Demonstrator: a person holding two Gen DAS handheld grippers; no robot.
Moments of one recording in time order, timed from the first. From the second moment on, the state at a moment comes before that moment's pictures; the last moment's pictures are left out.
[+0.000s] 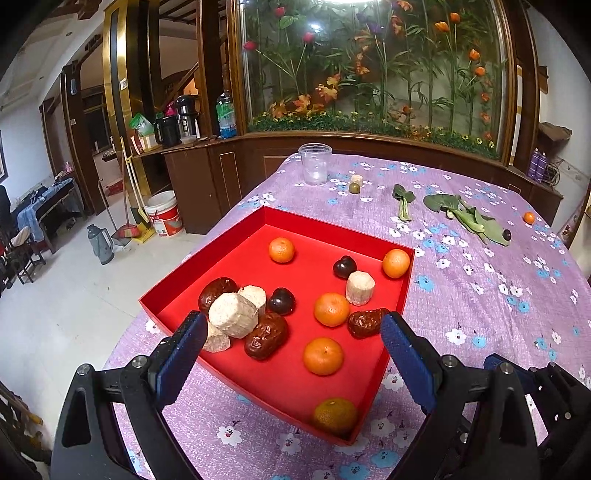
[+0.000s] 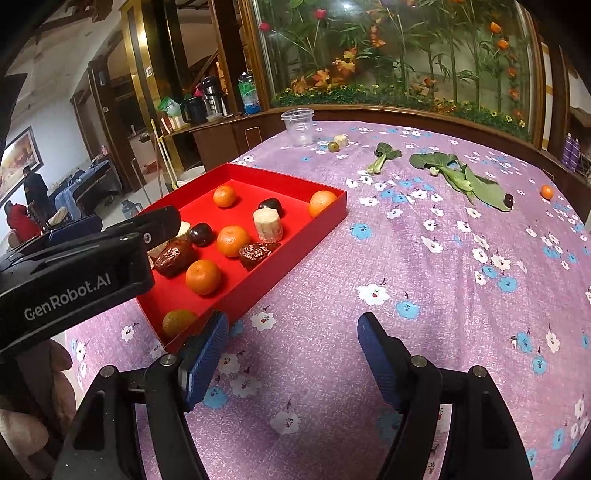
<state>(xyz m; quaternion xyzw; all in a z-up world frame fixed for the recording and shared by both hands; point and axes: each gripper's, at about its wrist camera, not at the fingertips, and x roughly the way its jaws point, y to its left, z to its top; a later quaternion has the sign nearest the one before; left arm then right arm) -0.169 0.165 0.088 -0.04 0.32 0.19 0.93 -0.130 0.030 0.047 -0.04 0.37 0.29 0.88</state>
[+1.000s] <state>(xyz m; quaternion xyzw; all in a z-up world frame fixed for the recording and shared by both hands) -0.193 0.159 0.100 -0.02 0.24 0.24 0.94 -0.133 0.030 0.047 -0.04 0.37 0.29 0.88</state>
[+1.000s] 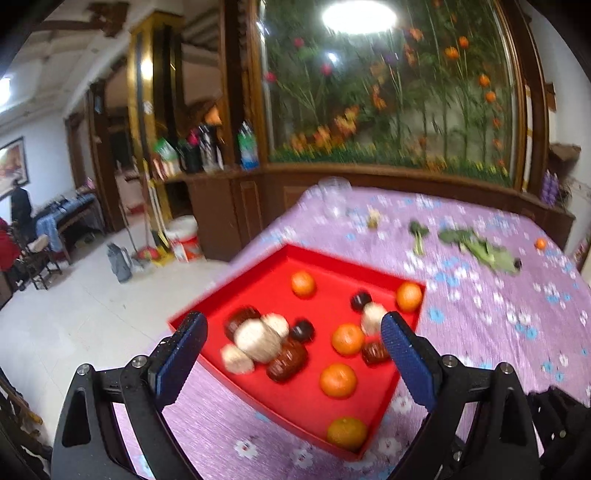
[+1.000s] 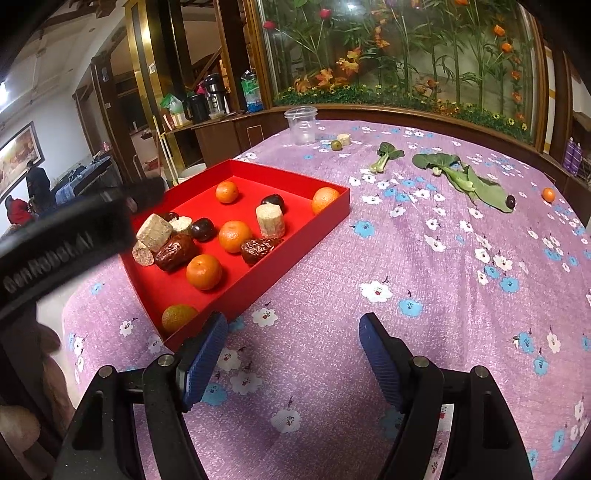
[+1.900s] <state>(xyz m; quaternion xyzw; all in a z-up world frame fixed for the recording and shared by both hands) -0.232 0.177 0.110 -0.07 0.27 0.26 0.92 -0.168 0.060 0.060 -0.10 0.33 0.31 0.88</state>
